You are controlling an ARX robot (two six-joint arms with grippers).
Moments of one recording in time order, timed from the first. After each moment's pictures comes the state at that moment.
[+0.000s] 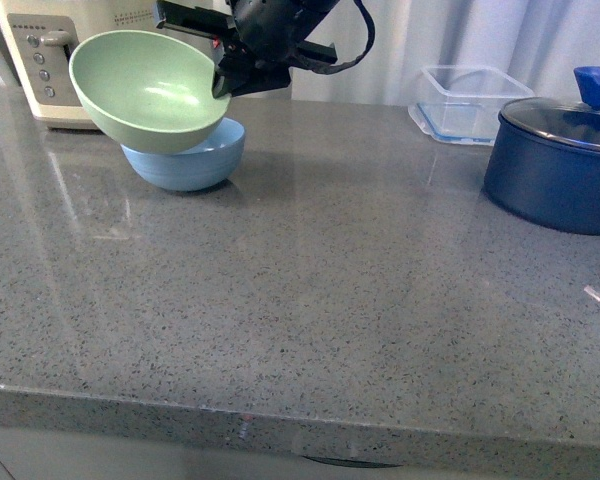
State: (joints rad) left arm 0.00 0.00 0.02 0.00 0.00 0.00; right arm 0.46 2.70 2.88 -0.86 -0.30 0.09
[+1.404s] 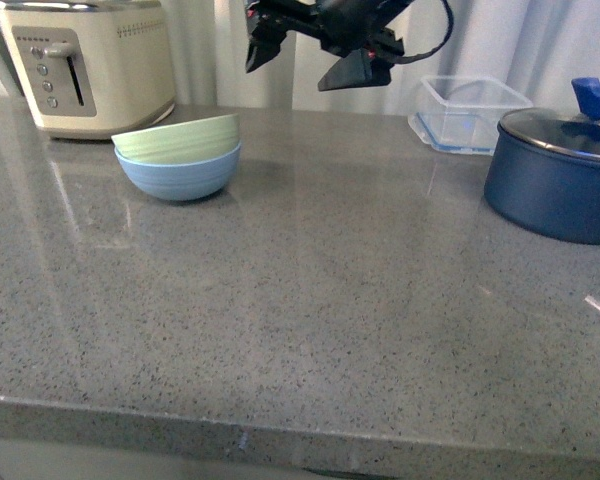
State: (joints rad) left arm 0.00 0.00 0.02 0.00 0.00 0.00; right arm 0.33 2.63 2.82 -0.81 -0.34 0.10
